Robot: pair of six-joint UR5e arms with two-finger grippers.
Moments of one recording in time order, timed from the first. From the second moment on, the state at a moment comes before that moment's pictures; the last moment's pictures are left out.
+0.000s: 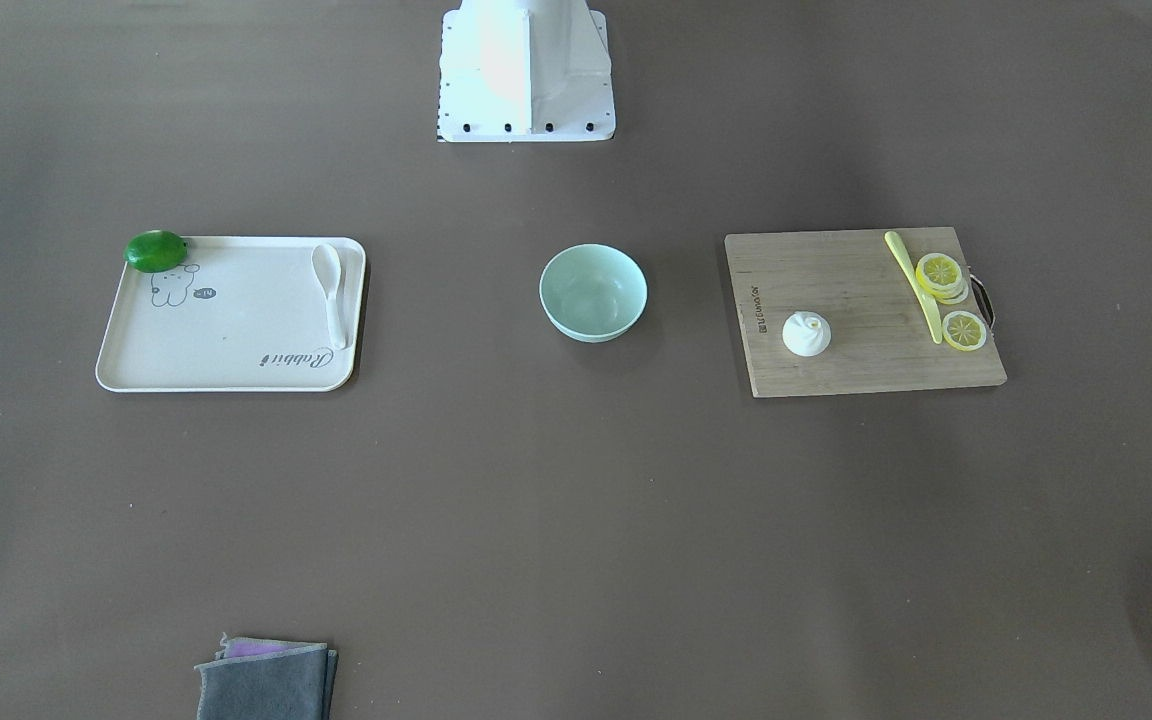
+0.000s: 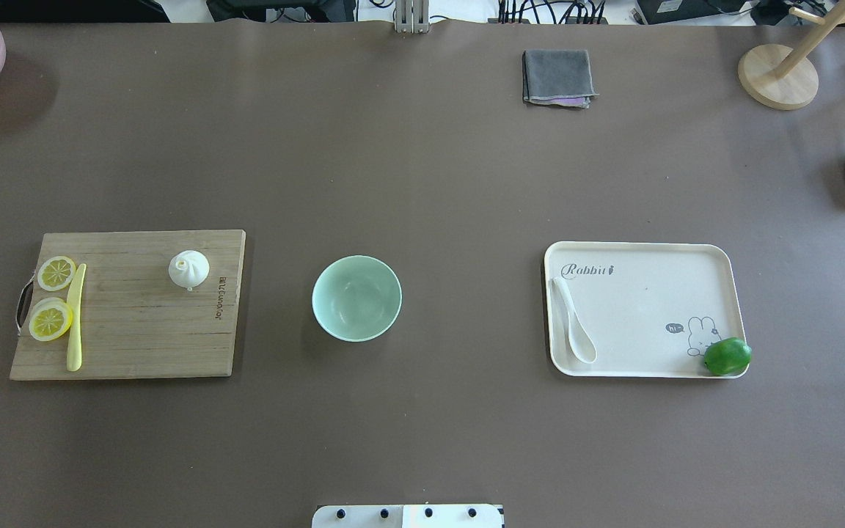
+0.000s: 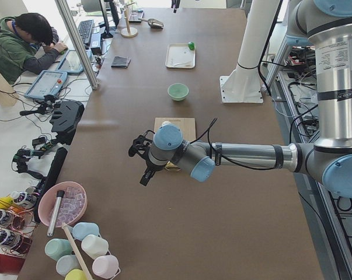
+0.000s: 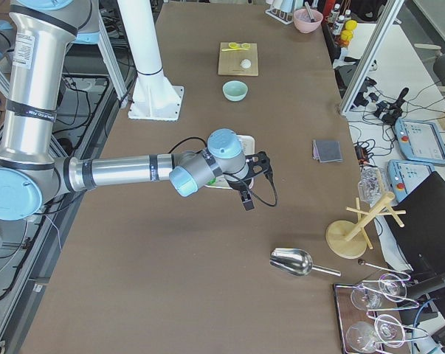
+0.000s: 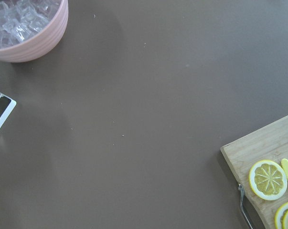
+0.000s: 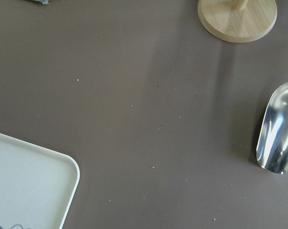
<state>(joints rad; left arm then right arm) -1.46 -1.42 -1.70 -2.20 -2.36 -0.07 1.33 -1.78 1.88 -1.01 2.30 0.36</state>
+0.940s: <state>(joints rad) -1.28 -1.44 -1.65 -2.53 -2.39 -0.39 0.77 -1.64 1.95 -0.91 1.82 1.08</state>
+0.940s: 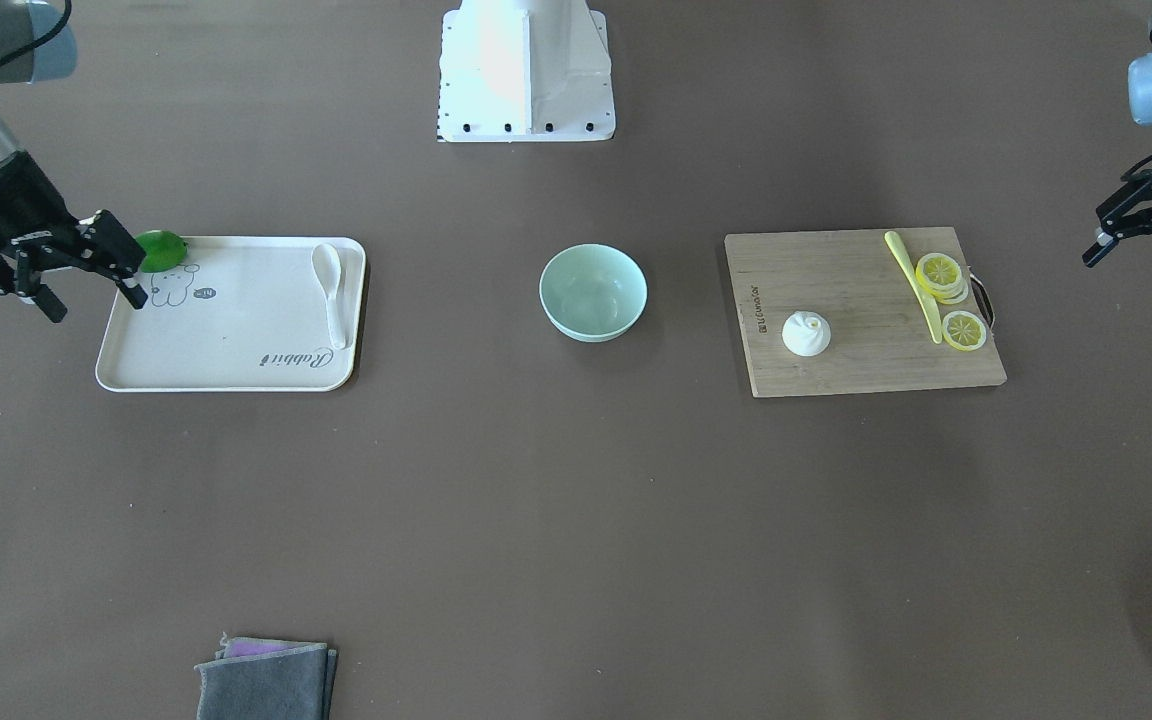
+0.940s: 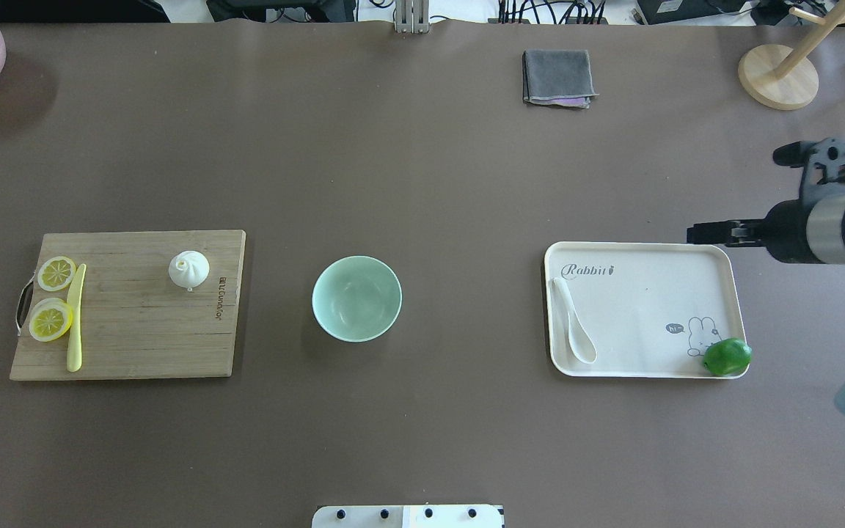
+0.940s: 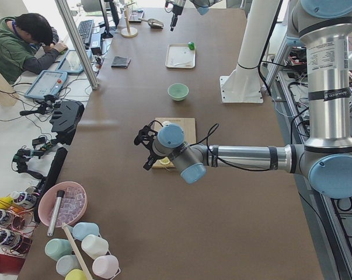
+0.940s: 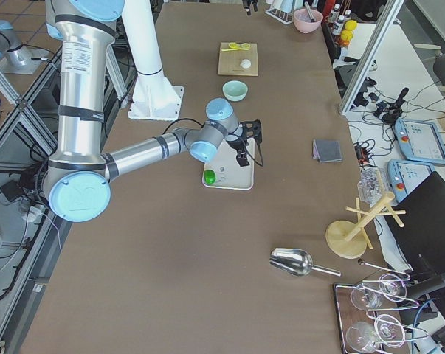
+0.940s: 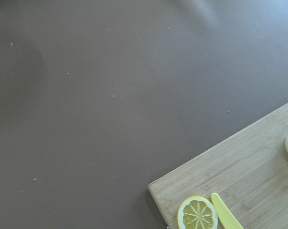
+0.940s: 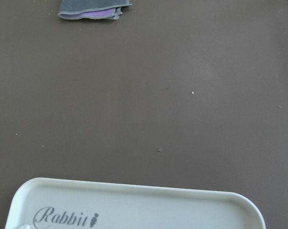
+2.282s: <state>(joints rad) -1.26 -1.45 -1.61 -2.55 -2.38 -0.41 0.39 -1.39 1.94 -1.30 1.46 0.95</state>
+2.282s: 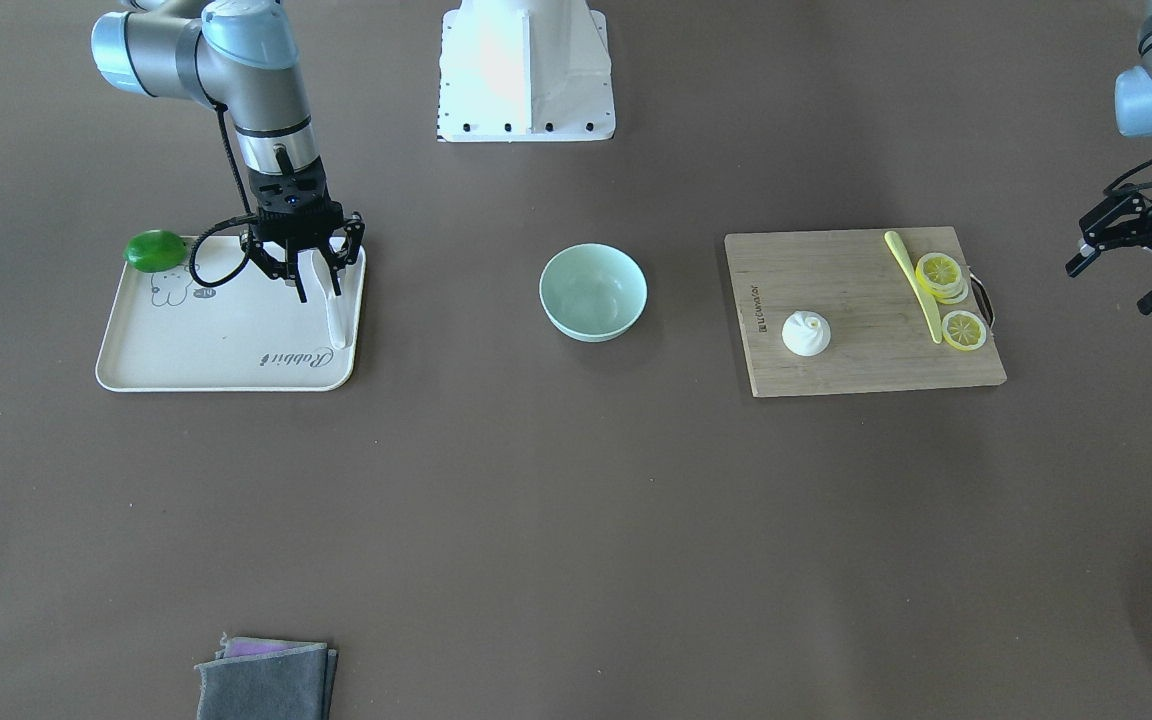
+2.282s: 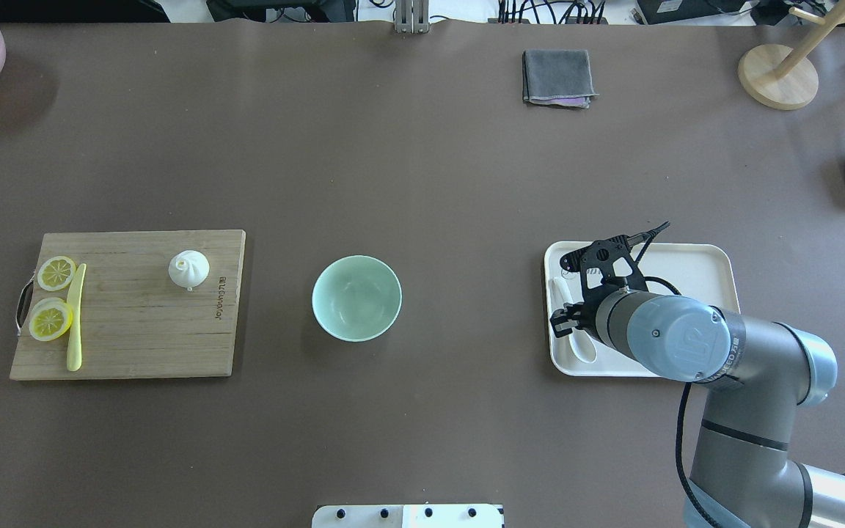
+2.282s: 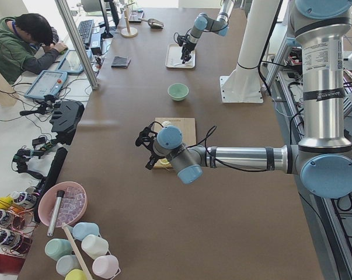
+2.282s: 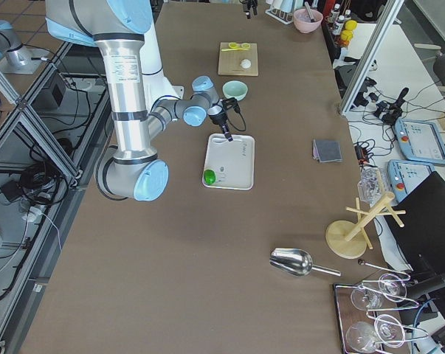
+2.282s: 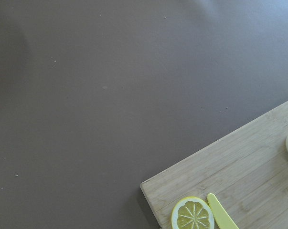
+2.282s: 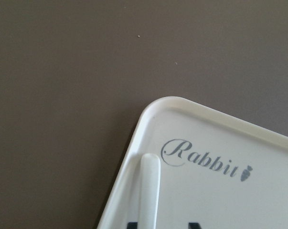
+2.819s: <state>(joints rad) -1.26 -1.45 -1.61 -2.55 -2.38 -0.41 0.39 -1.35 1.90 -1.30 1.47 1.02</state>
